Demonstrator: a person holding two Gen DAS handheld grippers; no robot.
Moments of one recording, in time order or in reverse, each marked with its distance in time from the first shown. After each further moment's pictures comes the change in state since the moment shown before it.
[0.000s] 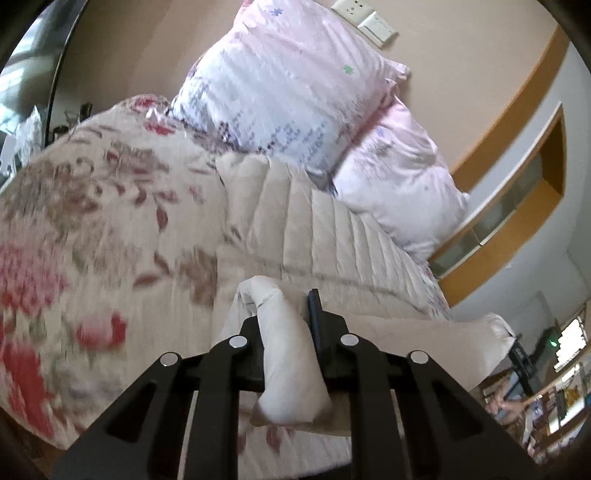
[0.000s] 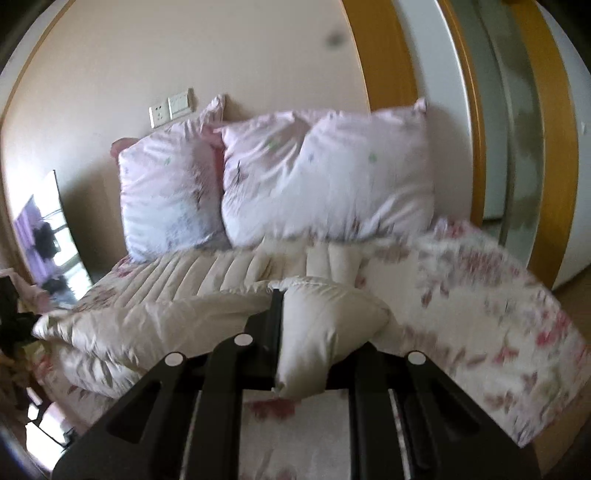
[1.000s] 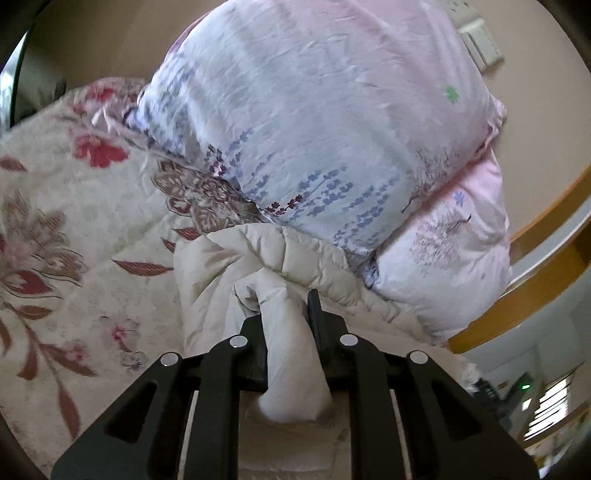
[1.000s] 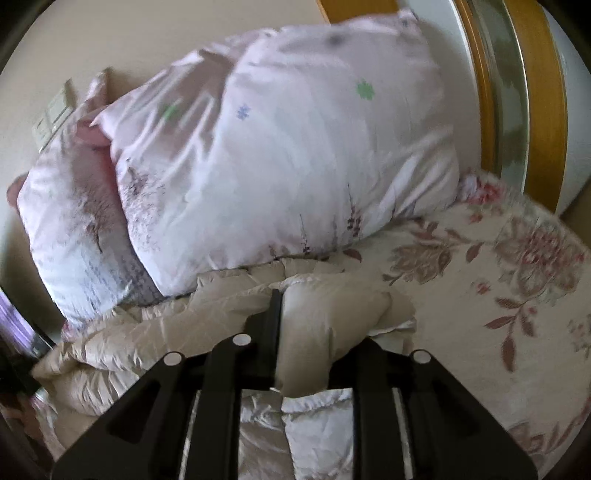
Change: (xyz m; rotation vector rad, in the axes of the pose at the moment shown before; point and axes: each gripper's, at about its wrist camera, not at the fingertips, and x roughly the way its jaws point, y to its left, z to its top) left arm 0.175 0.033 0.145 -0.215 0.038 0.003; right arm 0.245 -0.035 0.062 0.285 0.187 -0.108
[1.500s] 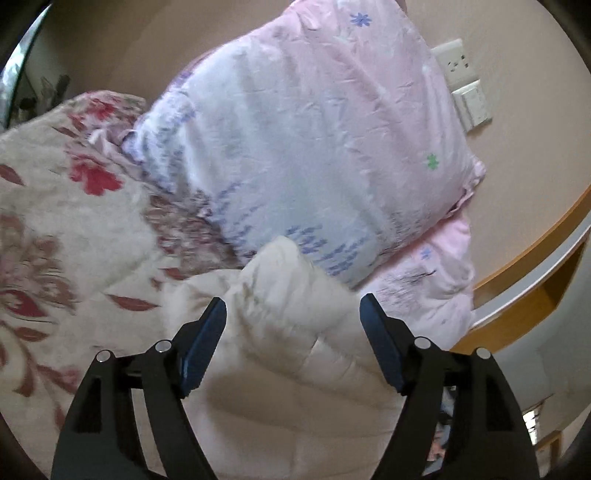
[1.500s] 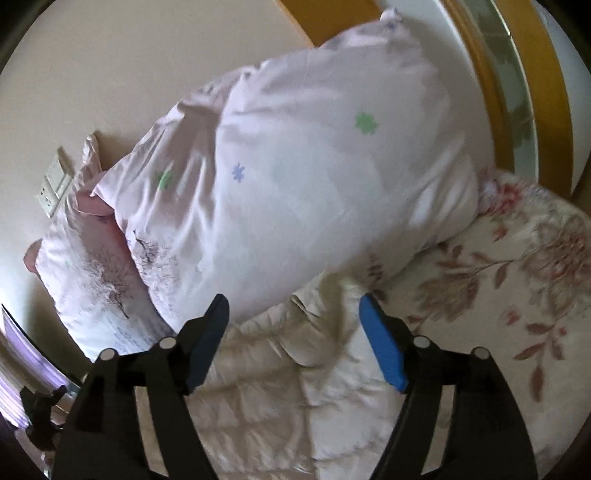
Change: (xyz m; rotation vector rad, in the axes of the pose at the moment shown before) left arm -0.031 0.005 0.022 -0.073 -0.105 -0.085; right arm -0.002 -0.011 0.046 0.105 -0.074 0.094
